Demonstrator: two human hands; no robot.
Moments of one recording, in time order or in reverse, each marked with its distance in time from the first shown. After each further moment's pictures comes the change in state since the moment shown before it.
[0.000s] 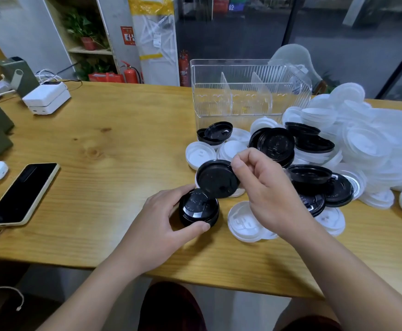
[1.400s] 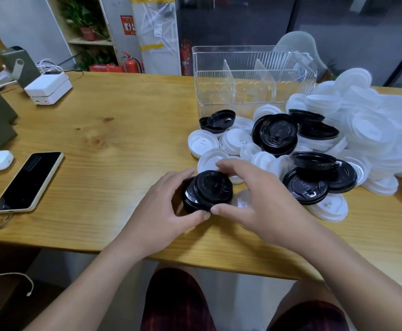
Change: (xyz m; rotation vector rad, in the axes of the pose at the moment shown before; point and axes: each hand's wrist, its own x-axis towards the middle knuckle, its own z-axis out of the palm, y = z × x) left_hand 0.000 0.001 0.001 -0.032 0.012 0.049; right_hand -0.032 0.004 0.005 -0.489 -0.201 -0.049
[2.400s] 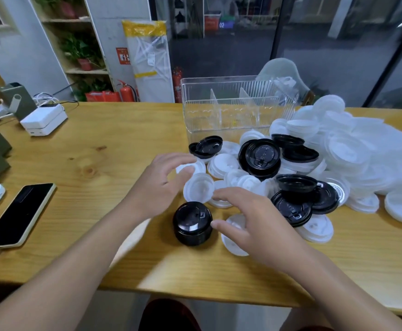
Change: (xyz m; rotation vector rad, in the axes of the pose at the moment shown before) left_hand 0.100 0.011 -0.027 -0.025 0.010 0.110; right_hand -0.001 0.020 -0.007 -0.034 0.035 -0.059
